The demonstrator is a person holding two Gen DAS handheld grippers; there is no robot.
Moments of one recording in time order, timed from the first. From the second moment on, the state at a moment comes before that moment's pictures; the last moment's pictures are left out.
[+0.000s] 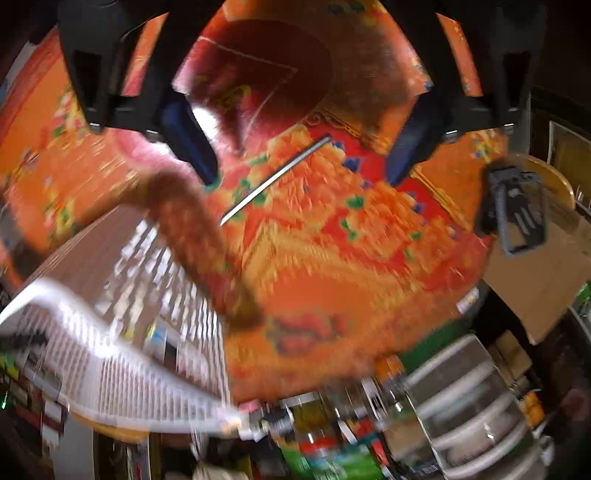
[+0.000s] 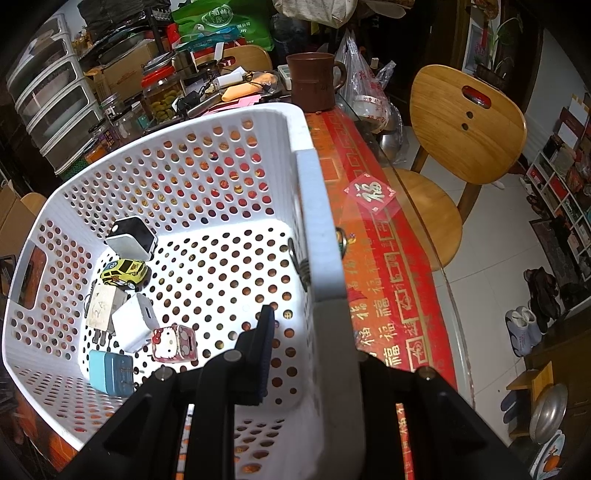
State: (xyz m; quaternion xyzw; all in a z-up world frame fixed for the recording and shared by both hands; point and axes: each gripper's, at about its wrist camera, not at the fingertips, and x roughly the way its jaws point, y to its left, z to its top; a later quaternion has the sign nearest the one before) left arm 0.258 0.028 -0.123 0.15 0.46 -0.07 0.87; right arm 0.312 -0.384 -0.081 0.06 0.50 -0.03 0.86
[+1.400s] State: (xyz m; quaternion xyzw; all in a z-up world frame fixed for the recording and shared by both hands) left arm 0.280 0.019 -0.023 0.12 0.39 -0.03 0.91; right arm 0.313 -0.387 -0.079 0.06 0.50 -0.03 0.86
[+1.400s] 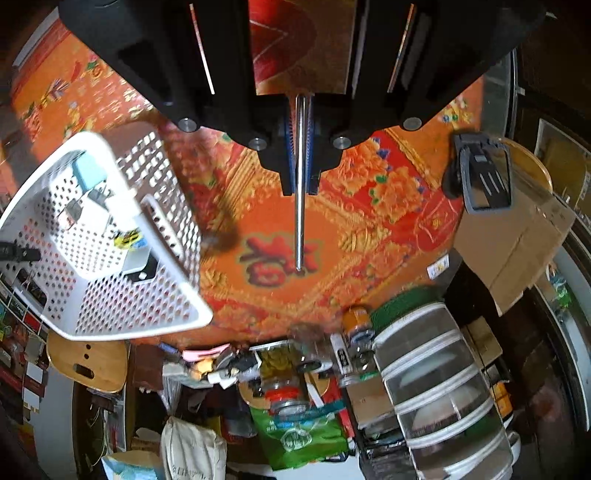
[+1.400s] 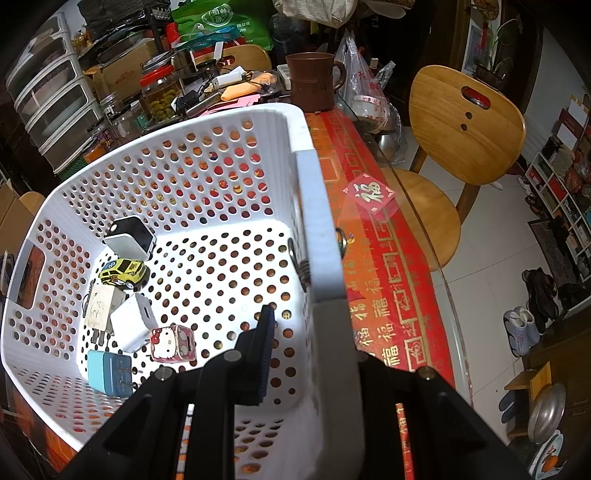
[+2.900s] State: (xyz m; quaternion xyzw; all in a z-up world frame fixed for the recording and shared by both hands) left arm 0.315 -0.166 -0.025 0.16 0.36 -0.12 0.91; right arm 0.313 -0.383 -0.080 0.05 0.51 -0.03 0.86
